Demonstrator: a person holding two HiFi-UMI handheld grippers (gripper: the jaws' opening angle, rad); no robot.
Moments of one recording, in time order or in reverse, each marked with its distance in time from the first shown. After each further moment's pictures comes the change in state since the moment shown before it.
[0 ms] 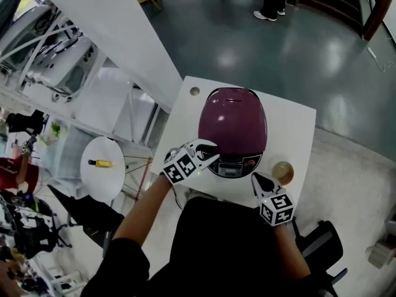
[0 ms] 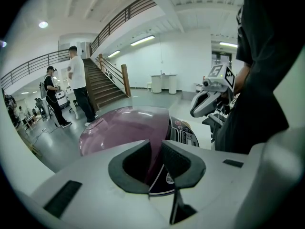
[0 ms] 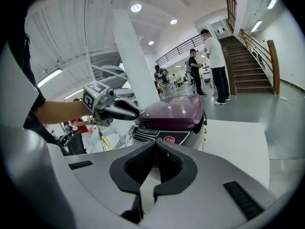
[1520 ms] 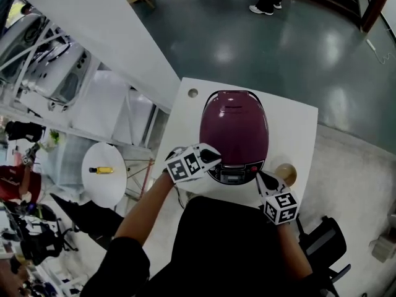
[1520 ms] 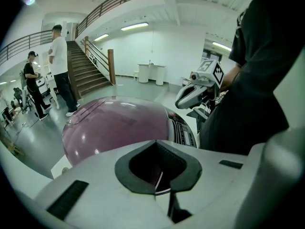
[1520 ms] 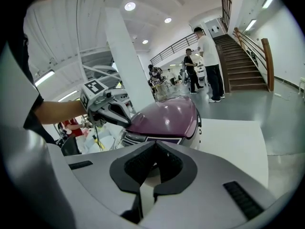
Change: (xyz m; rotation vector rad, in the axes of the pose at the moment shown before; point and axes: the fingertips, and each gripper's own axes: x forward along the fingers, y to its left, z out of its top) left arm 0.021 0.000 -0.015 -0.001 0.133 -0.219; right arm 0.017 -0.026 0.009 0.046 0.012 -0.052
